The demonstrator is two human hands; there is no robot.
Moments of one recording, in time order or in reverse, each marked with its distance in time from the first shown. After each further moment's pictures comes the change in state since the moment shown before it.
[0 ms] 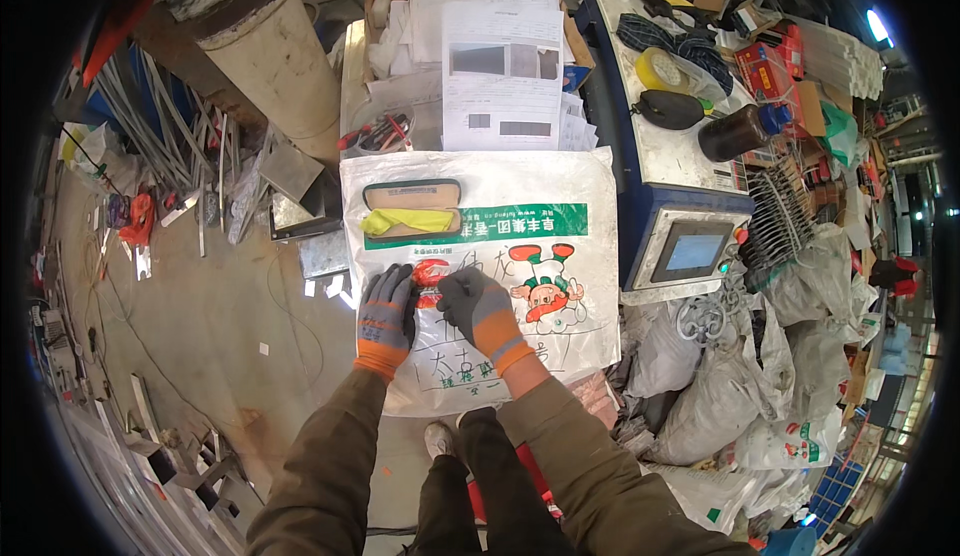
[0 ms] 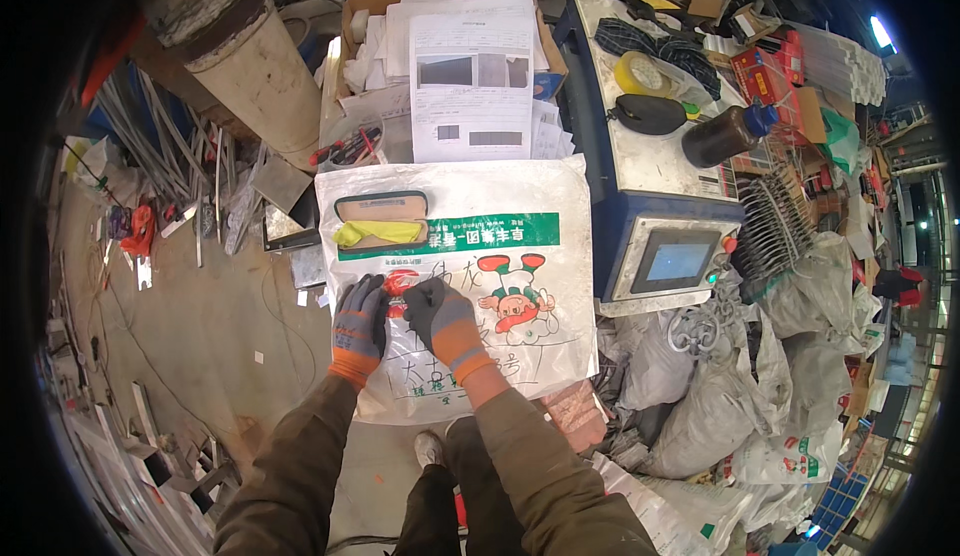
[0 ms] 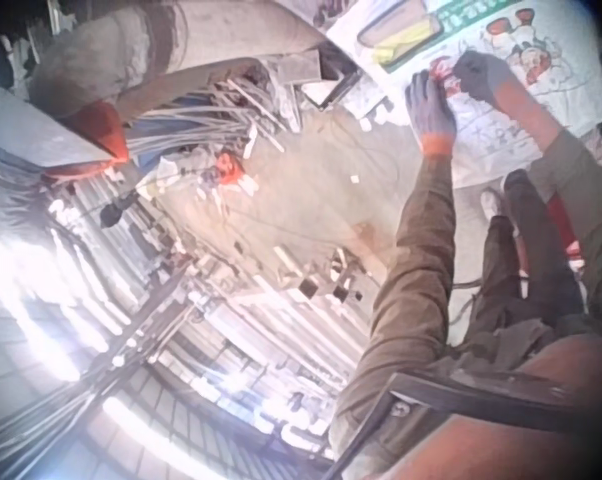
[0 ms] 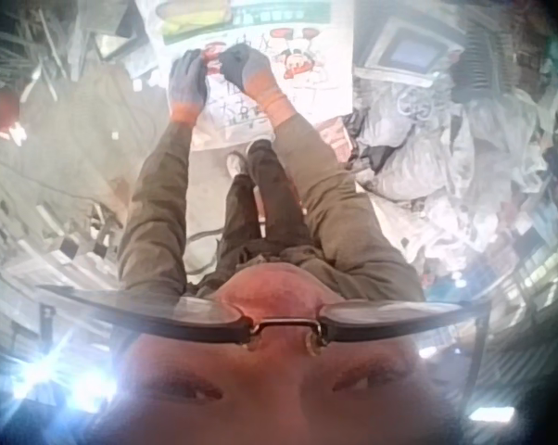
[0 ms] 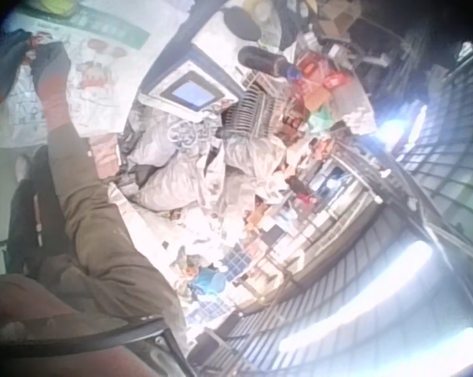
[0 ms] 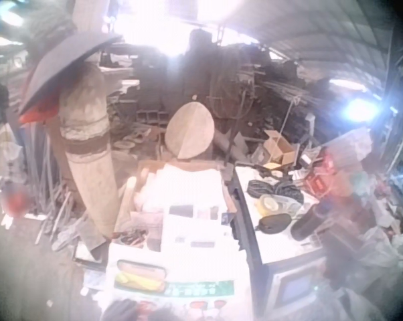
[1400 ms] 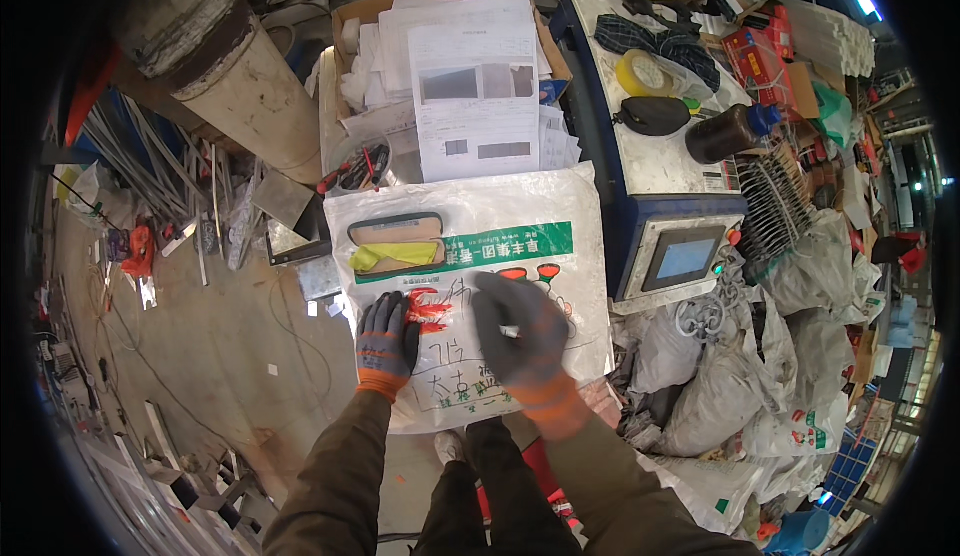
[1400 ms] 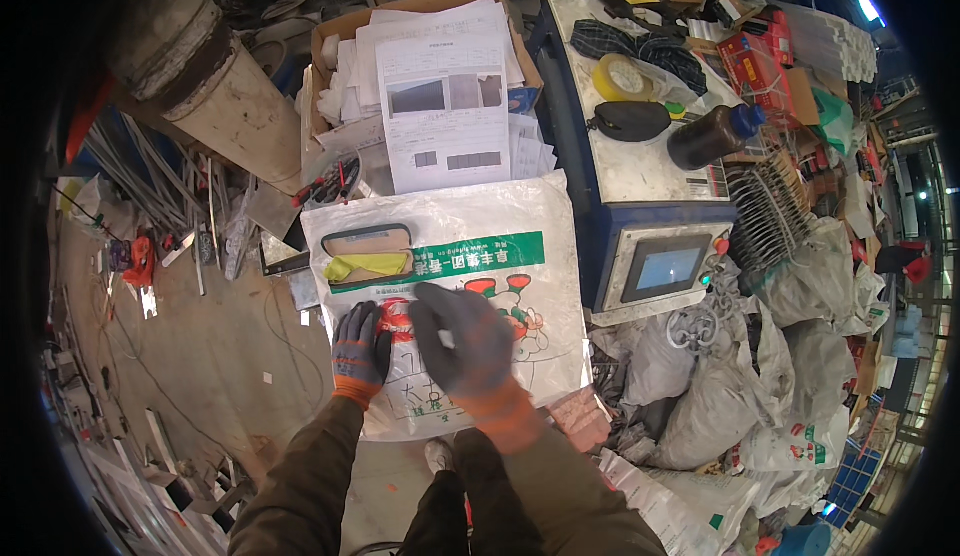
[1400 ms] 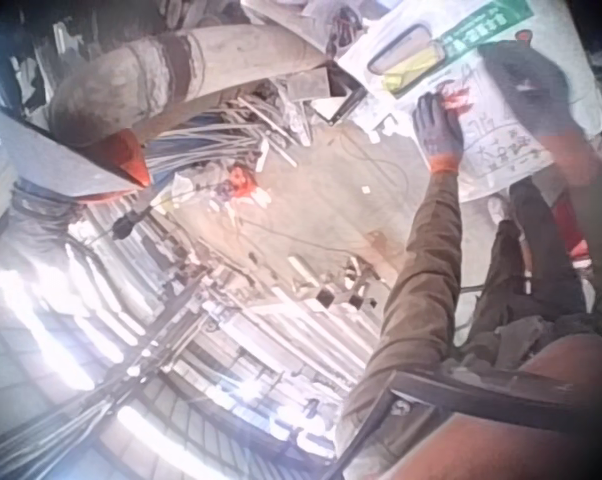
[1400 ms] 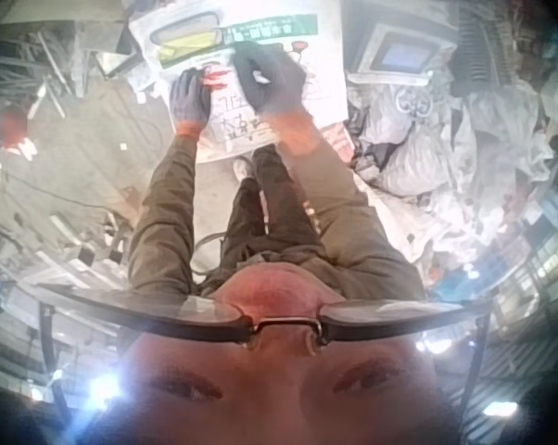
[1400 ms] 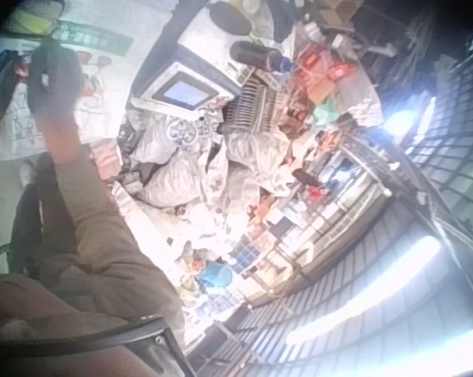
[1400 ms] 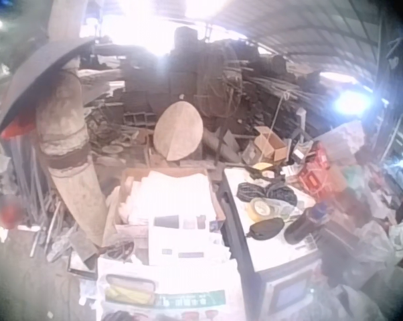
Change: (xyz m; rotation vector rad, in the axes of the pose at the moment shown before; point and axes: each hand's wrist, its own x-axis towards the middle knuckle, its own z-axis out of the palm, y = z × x) left_hand 0.015 0.015 -0.004 0.058 -0.013 -0.073; right_hand -0.046 -0.129 -0.070 -0.250 0.406 -0.765
